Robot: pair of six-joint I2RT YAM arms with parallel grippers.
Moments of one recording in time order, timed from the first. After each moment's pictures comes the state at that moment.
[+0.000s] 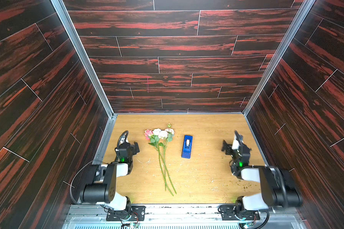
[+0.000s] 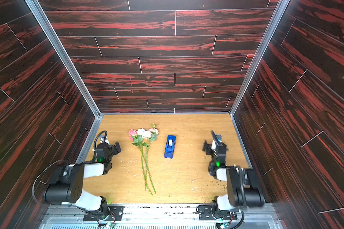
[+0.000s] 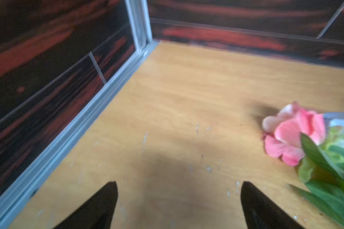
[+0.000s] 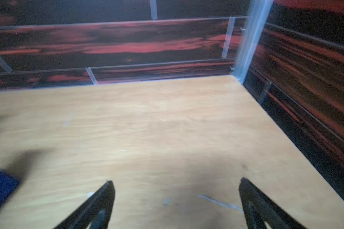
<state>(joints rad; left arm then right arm) 0.04 1.46 0.50 0.49 -0.26 -0.14 0.09 1.38 0.43 0.70 0.08 0.02</state>
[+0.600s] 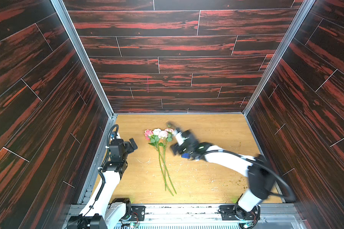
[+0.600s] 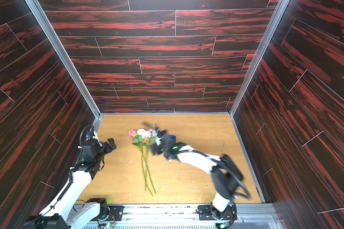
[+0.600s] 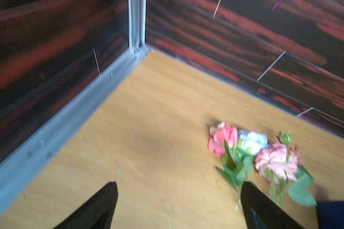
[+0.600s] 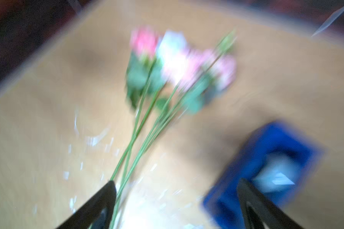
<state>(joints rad) 0.03 0.96 0.57 -0.11 -0.12 -0.40 0.91 1.78 1.22 -0.25 0.10 0.24</state>
